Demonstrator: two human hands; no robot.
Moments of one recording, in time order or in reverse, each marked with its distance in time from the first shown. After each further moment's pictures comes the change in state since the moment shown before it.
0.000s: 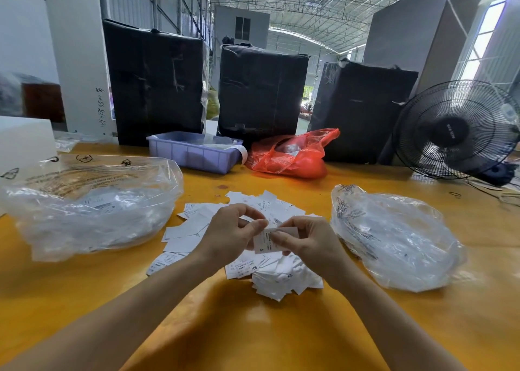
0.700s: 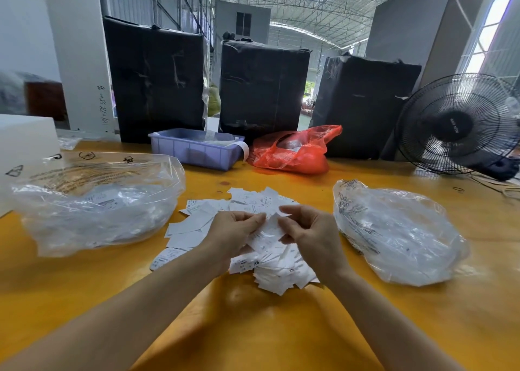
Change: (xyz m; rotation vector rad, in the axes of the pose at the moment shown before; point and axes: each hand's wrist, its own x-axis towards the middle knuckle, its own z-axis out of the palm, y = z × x) left_hand -0.001 0.000 0.009 -0.383 0.062 -0.364; right_hand -0.002 -0.001 0.013 0.164 0.224 0.017
